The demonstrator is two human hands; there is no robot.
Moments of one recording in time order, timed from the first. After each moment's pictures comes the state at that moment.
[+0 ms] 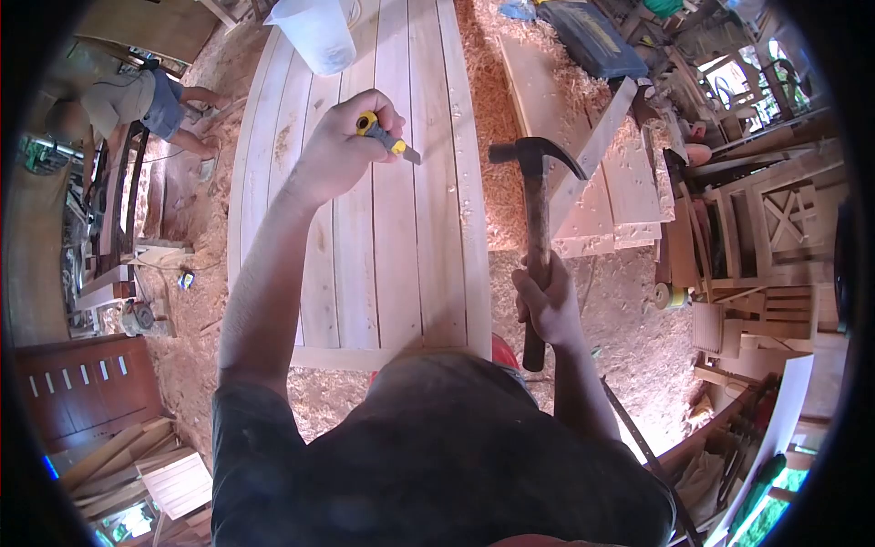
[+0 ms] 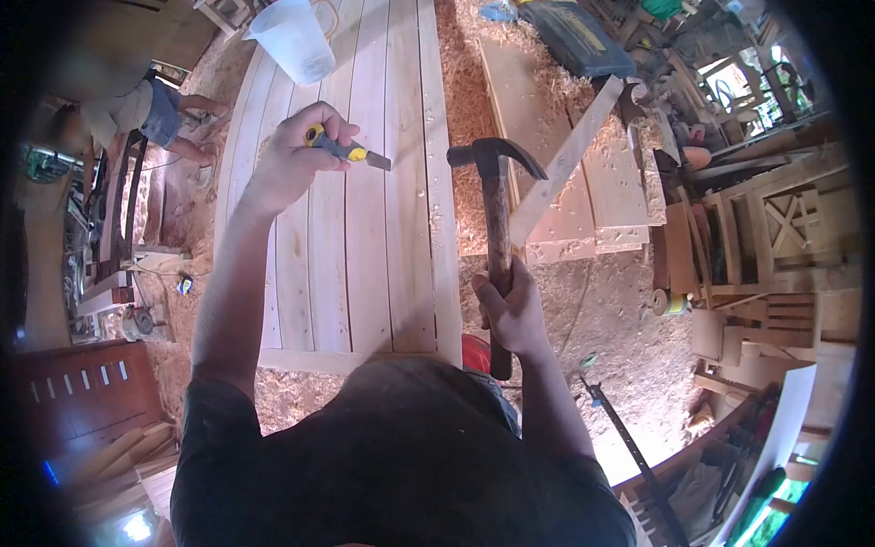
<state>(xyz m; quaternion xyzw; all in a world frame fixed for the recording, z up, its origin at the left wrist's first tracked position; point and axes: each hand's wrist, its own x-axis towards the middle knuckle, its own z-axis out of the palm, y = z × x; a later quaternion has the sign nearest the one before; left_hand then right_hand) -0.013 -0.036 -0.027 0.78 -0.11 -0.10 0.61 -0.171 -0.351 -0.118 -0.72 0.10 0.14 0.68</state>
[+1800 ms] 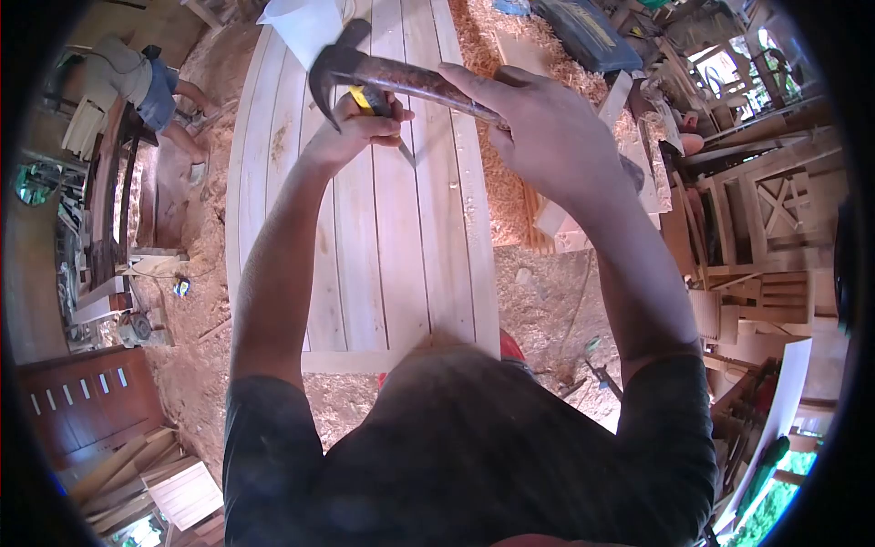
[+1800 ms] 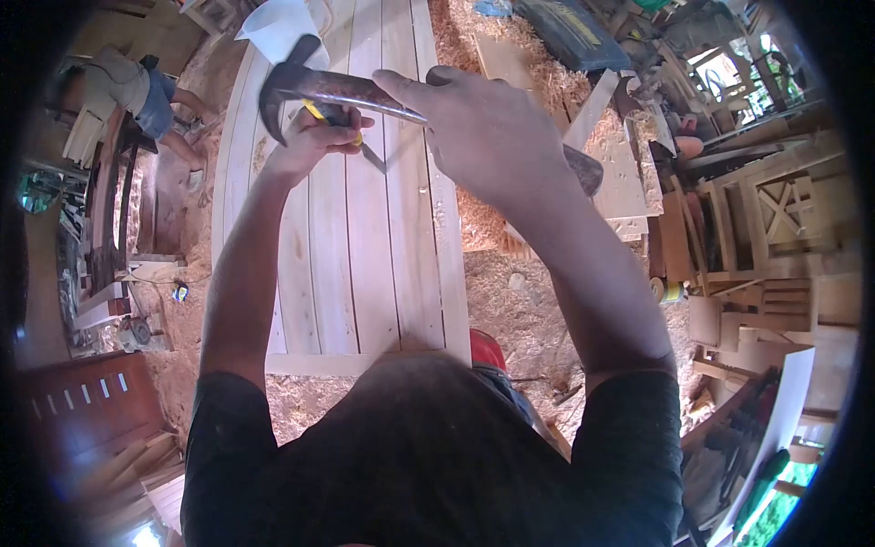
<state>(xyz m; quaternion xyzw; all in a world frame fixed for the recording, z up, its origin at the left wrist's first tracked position) 0.043 -0.013 -0.088 0.70 -0.08 -0.16 0.69 -0.020 -0.290 0.017 -0.93 -0.31 -0.17 0.13</state>
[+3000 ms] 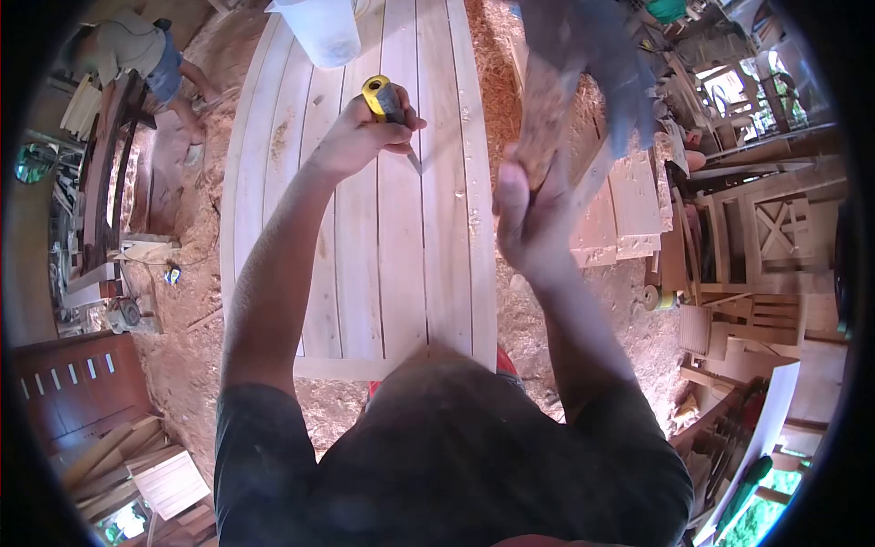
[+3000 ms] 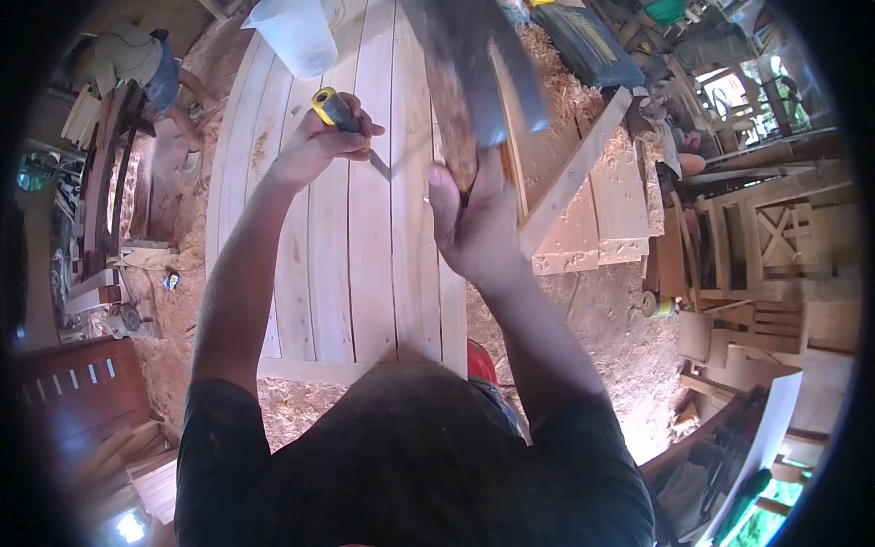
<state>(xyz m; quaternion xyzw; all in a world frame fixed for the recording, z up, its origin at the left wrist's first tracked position) 0.046 -0.011 -0.095 0.68 -0.09 -0.15 0.72 -0.051 -0.268 -0.074 -0.81 -0.13 -0.14 0.55</state>
